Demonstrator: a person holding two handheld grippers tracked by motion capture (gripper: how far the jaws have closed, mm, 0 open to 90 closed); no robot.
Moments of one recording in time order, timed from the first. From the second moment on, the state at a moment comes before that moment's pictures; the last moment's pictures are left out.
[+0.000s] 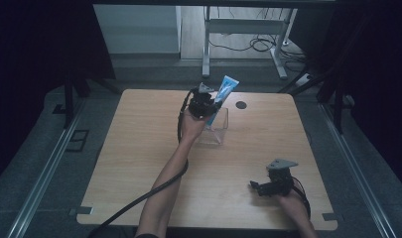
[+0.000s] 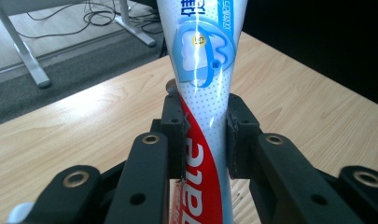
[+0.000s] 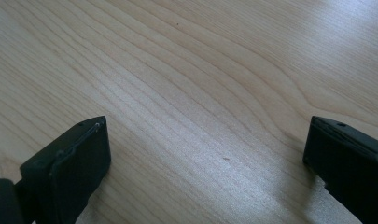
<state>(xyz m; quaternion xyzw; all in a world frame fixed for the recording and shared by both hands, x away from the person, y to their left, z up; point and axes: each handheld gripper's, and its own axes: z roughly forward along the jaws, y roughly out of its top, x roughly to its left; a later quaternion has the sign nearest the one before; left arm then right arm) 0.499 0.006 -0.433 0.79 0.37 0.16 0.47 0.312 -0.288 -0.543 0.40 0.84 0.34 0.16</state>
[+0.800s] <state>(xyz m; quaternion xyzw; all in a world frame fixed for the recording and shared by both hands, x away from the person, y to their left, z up) 0.492 -0.008 -0.455 0.82 0.35 0.18 0.41 0.312 -0.288 -0.543 0.40 0.84 0.34 0.16</state>
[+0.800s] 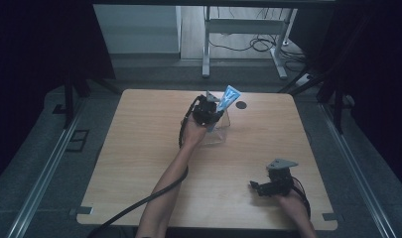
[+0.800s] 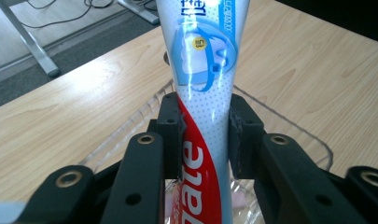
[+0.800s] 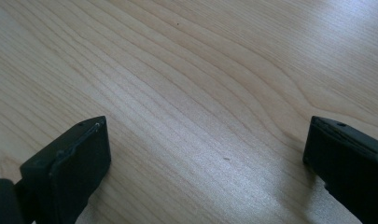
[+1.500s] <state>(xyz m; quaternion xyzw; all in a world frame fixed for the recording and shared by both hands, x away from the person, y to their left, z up) 0.486 -0.008 -0.454 0.82 0.34 0.20 0.41 0.312 -0.288 -0.543 0.40 0.84 0.34 0.16</state>
